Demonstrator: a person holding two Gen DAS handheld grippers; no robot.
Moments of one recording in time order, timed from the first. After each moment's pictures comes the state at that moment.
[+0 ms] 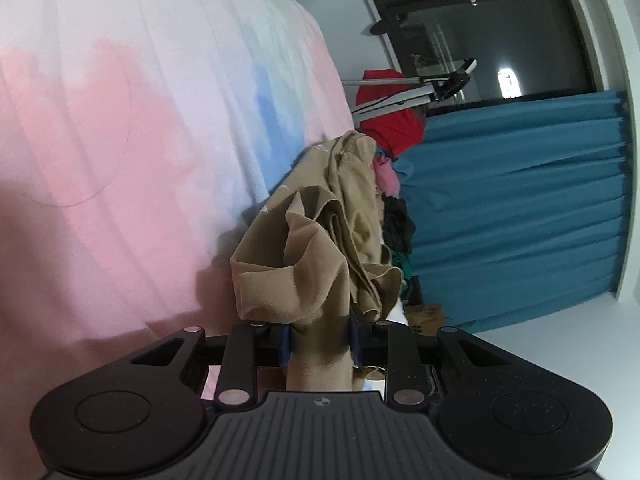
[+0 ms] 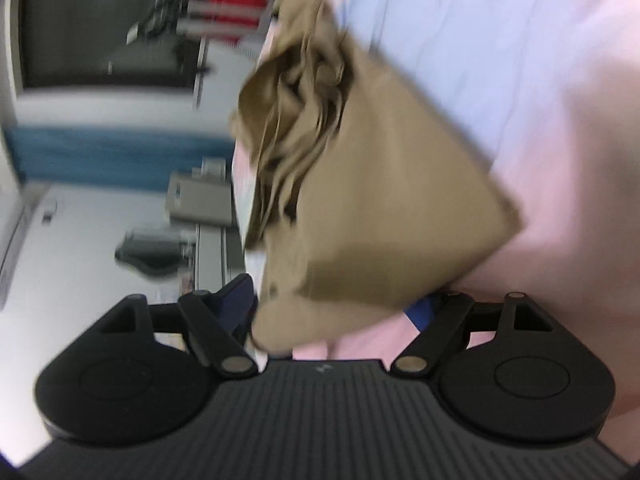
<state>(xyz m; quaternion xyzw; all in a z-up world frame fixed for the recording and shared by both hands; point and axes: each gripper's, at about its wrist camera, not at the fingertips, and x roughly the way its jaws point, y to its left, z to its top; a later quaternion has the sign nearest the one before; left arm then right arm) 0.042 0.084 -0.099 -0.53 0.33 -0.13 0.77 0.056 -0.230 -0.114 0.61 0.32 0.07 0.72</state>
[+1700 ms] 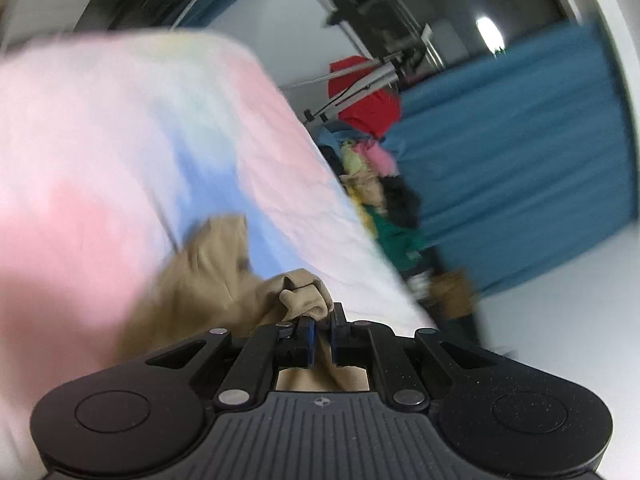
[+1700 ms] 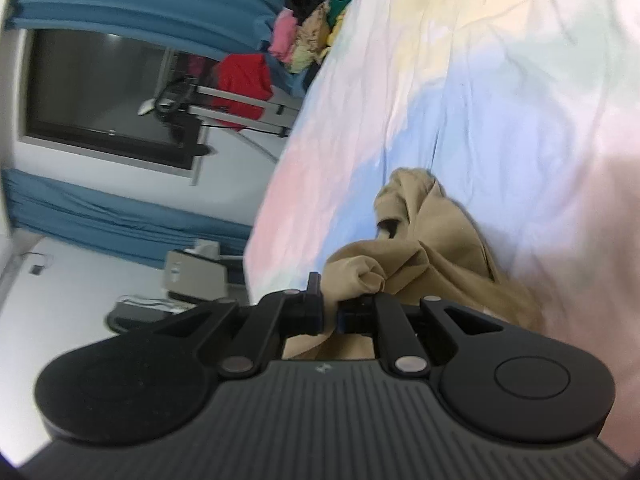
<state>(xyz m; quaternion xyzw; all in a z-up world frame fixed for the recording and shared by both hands) 0.043 0.069 0.037 -0.39 0.35 -0.12 0.84 0.055 -0.278 -0.021 0.59 0.26 -0.02 0.76</state>
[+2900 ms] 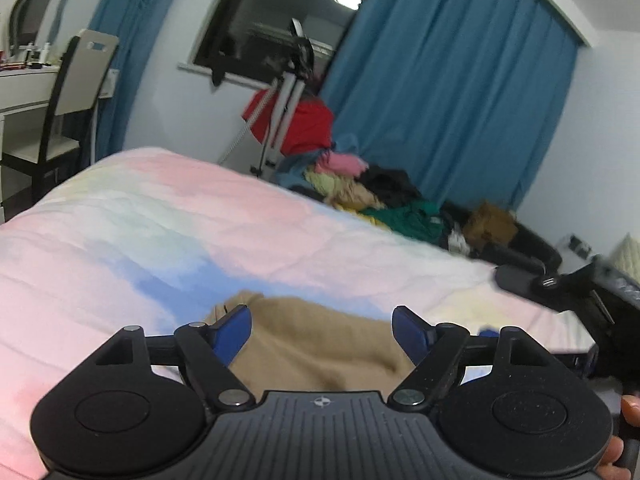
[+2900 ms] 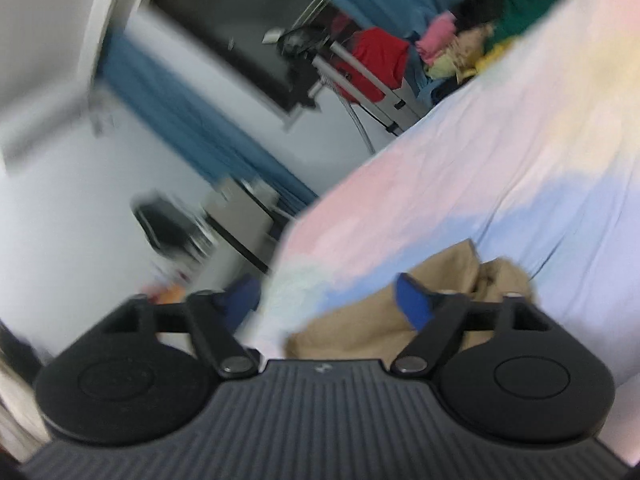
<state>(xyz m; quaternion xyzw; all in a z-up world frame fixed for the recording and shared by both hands) 0.062 0.014 0.005 -0.12 0.25 -0.19 0.94 0.098 -0.268 -0.004 0.35 0.23 0.14 0.90</state>
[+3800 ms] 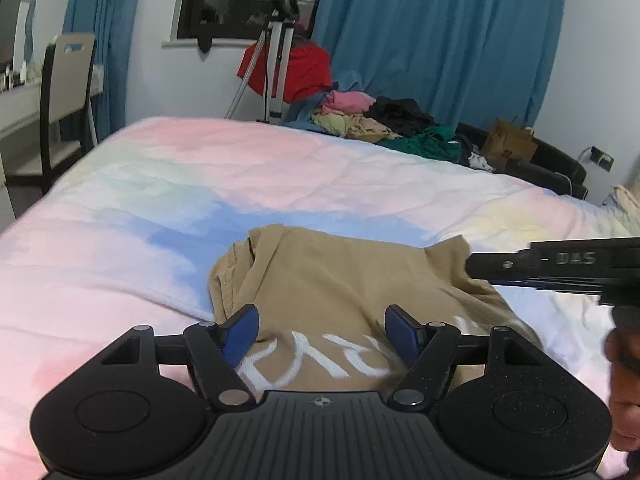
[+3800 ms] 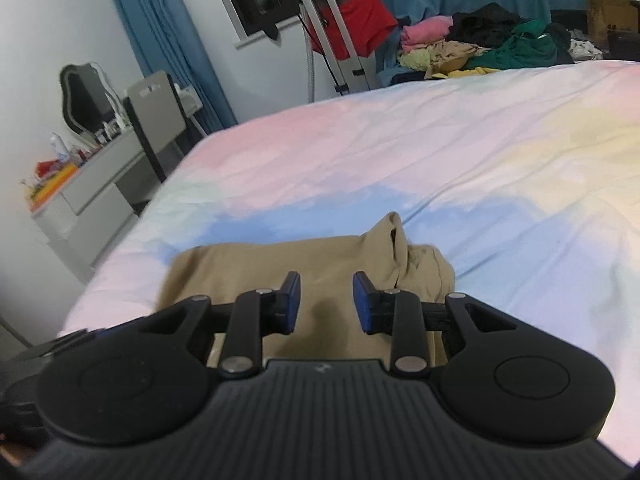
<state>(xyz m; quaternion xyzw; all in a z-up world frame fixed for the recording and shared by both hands) 0.046 -0.002 -0.021 -0.01 0.30 -0.18 0.94 0.101 -0.227 -0.013 0.18 0.30 0.07 0.93</state>
